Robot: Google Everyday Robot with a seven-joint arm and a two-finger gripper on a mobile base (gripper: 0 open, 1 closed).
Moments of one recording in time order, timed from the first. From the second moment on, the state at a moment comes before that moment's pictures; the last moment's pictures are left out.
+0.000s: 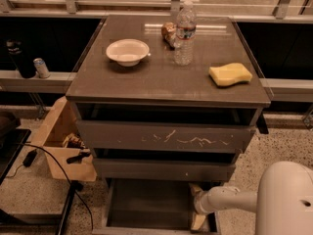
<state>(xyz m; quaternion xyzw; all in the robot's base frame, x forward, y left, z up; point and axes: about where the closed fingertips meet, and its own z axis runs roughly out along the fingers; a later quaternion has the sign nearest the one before) 0.510 -0.182 0.198 -0.68 0.70 0.05 0.22</state>
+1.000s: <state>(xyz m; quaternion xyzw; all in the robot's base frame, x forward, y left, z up) 0.510 -0.182 0.198 -0.68 0.70 0.05 0.22</state>
